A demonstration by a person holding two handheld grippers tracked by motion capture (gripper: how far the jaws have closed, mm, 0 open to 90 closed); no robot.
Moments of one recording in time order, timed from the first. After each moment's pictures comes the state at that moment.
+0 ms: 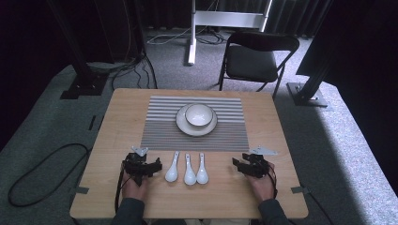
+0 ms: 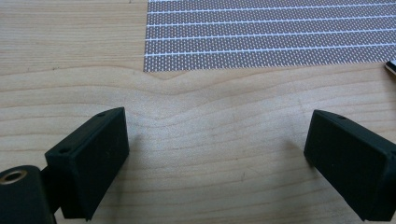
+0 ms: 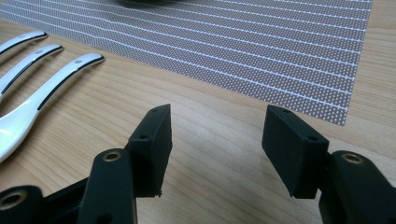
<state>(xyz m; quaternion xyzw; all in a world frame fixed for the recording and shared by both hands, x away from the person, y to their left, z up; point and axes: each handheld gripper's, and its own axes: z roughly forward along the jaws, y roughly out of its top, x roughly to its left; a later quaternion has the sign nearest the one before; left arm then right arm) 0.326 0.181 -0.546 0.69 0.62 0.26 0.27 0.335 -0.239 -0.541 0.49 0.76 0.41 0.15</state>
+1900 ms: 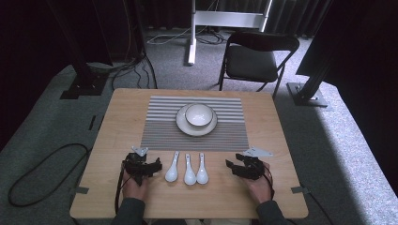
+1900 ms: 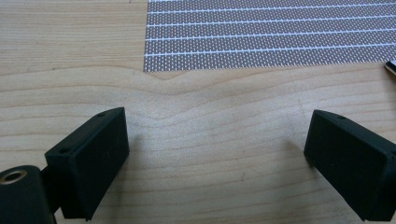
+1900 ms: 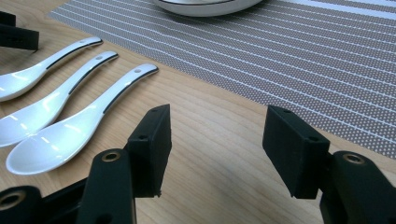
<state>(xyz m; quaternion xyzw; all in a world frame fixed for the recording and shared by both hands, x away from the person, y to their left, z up) 0.326 0.181 -0.546 0.69 0.62 0.26 0.27 0.322 -0.218 -0.523 0.44 0.77 0.43 0.15</state>
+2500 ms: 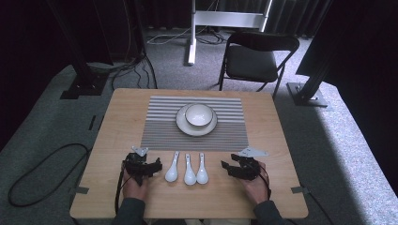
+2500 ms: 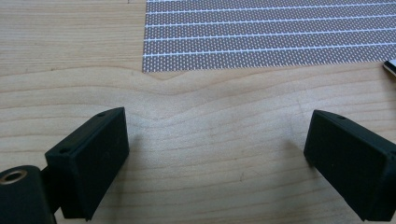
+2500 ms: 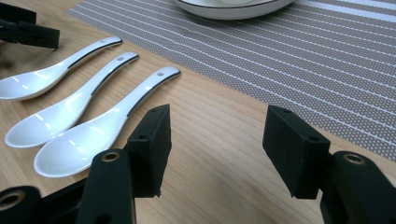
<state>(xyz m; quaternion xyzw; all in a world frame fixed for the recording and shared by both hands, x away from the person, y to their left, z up) 0.326 0.180 -0.546 0.69 0.62 0.26 0.27 0.320 -0.203 -0.519 0.42 0.78 0.43 0.14</state>
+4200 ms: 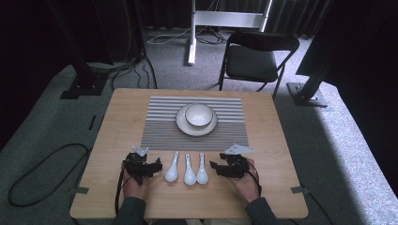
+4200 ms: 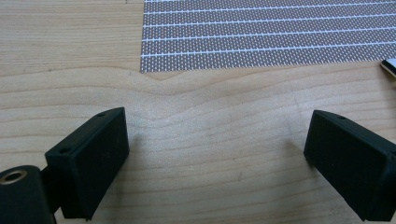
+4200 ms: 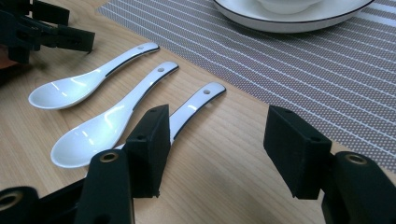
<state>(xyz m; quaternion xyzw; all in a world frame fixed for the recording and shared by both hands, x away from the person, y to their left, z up) 0.326 0.180 -0.546 0.69 0.62 0.26 0.27 0.323 -0.164 -0.506 0.40 0.81 0.42 0.12</state>
